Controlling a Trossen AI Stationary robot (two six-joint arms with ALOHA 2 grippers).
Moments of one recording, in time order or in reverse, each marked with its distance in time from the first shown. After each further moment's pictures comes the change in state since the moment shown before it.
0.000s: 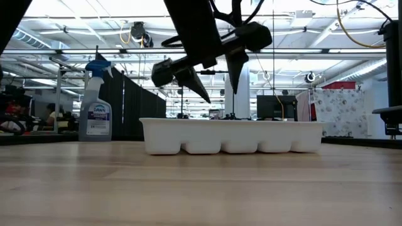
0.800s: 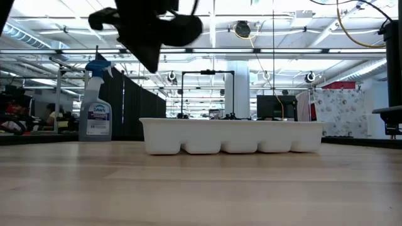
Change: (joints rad) left arm -0.086 -0.086 -0.002 -0.721 0.034 0.138; right arm -0.014 -0.011 -0.003 -0.125 0.008 0.200
